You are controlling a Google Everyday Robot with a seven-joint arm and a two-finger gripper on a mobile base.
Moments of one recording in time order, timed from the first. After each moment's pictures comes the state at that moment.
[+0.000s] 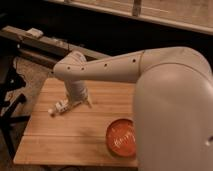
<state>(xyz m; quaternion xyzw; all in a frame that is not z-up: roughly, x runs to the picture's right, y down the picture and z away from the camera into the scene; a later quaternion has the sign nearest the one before) -0.140 0.088 0.729 -0.26 0.24 0.64 0.69</state>
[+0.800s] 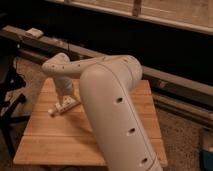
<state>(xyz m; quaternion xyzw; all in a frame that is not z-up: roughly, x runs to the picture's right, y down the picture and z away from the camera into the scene) -0.211 0.075 0.840 -0.26 0.26 0.64 0.68</state>
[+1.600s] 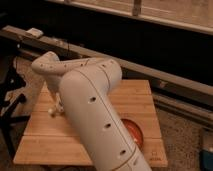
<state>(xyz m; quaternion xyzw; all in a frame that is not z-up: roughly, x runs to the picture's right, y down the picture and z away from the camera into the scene) -0.260 0.059 0.869 -0.25 0.26 0.61 0.70</state>
